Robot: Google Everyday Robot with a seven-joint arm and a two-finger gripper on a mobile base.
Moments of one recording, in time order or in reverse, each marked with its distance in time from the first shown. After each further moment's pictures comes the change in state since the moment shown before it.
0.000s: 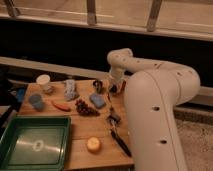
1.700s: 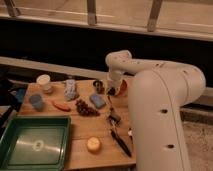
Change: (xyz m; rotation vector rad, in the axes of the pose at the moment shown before) arm 0.014 0.011 -0.004 -0.007 0.004 -0.016
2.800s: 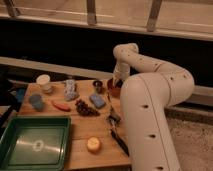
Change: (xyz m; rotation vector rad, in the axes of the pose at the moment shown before) arm -0.078 -0.048 -0.004 0.029 -0.024 0.049
